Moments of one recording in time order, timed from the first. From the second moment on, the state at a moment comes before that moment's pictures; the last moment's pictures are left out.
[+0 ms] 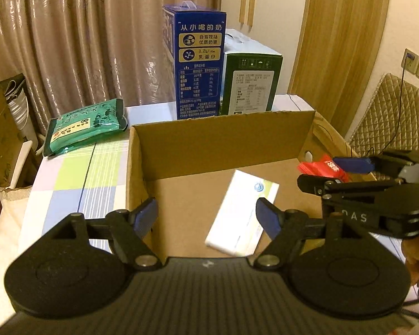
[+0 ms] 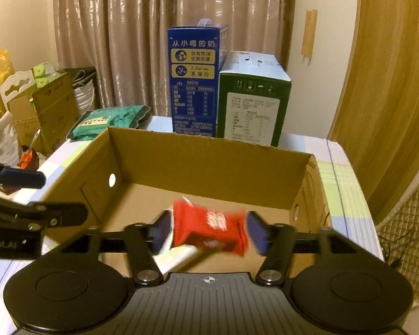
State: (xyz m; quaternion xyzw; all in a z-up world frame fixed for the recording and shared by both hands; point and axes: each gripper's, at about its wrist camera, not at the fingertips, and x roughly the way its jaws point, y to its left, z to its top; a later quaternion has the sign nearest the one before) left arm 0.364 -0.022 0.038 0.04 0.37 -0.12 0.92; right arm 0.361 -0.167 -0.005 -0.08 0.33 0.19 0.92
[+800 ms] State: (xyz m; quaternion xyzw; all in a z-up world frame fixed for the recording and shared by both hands) left arm 0.258 -0.026 0.077 0.08 0.34 -0.10 0.93; right arm 0.259 -0.211 0.055 -0.03 0.29 0.18 0.94
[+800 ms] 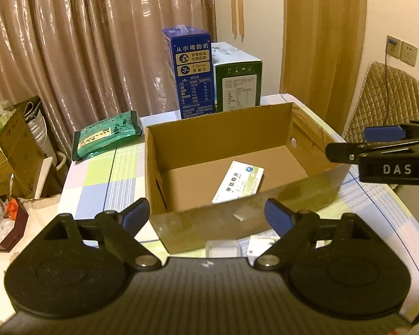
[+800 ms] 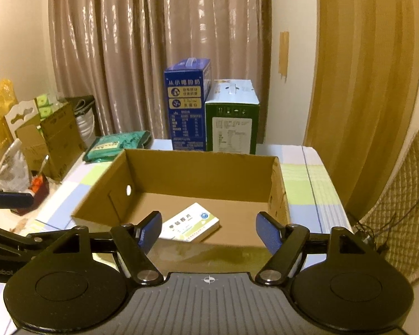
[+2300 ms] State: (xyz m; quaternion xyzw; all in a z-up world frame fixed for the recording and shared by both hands) left arm 0.131 -0.032 -0.005 0.16 0.40 -0.24 0.87; right arm 0.114 -0.293 -0.040 0.03 0.40 0.13 0.91
